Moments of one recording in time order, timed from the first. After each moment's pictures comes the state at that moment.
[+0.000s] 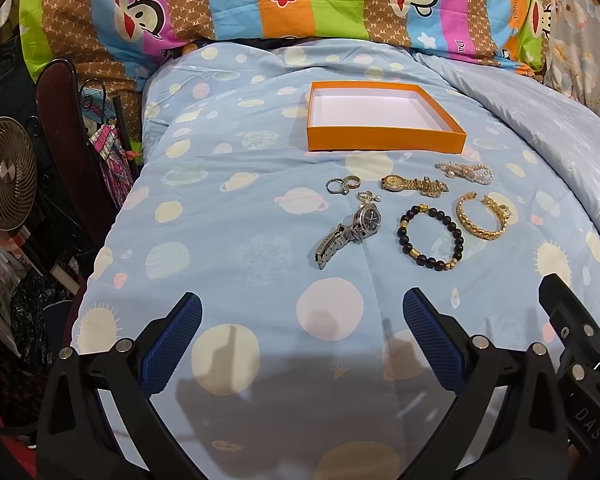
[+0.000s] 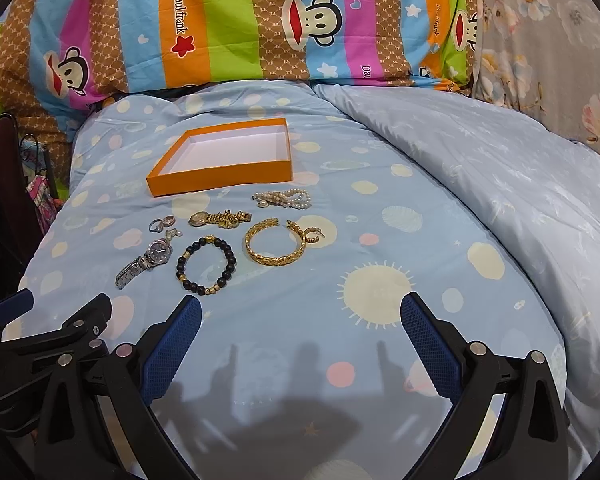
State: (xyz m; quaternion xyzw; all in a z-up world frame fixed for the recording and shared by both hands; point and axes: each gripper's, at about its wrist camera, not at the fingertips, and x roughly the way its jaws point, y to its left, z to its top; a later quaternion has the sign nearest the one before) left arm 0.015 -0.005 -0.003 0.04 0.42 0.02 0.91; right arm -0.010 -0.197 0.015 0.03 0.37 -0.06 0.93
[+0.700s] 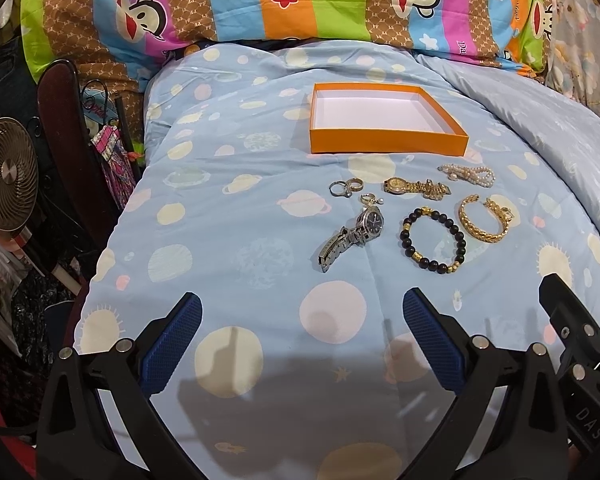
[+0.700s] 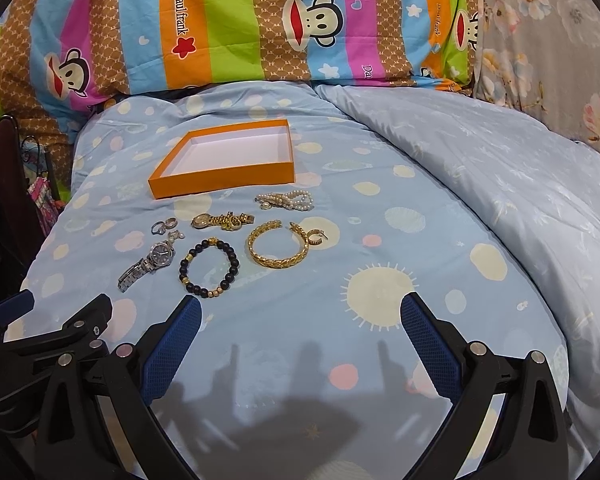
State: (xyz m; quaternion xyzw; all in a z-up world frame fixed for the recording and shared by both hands) left arm 0.015 -0.007 -0.003 0.04 0.42 0.02 0.91; right arm -0.006 -0.196 0.016 0.03 0.37 -0.06 0.93
